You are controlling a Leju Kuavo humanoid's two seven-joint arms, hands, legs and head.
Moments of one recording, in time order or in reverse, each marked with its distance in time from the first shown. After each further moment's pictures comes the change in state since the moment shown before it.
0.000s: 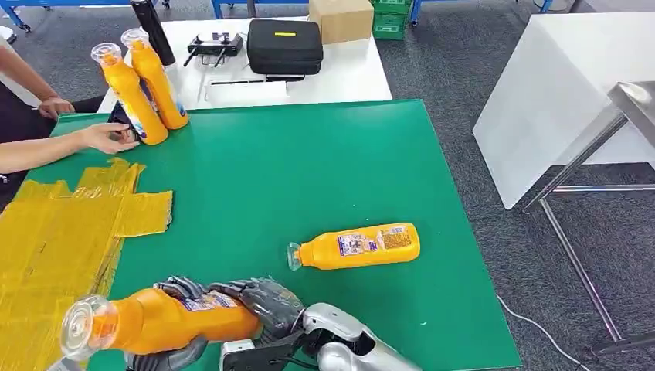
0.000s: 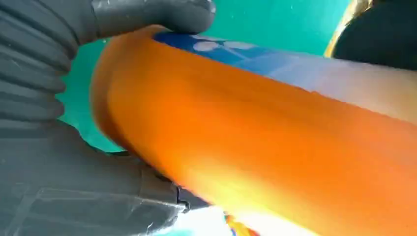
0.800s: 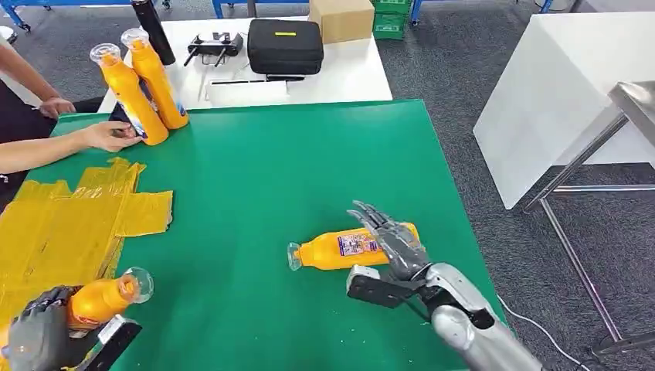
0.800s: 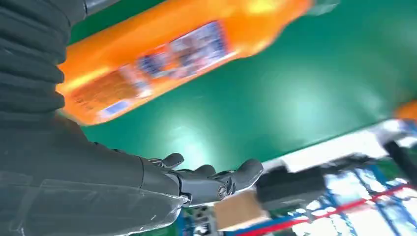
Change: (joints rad) left arm -0.104 0.057 0.505 0.249 -1.247 0.760 0.331; right arm 0.070 -0.416 -0.378 -0.300 0.040 0.038 0.125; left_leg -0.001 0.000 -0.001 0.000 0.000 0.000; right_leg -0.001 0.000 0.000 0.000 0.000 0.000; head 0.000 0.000
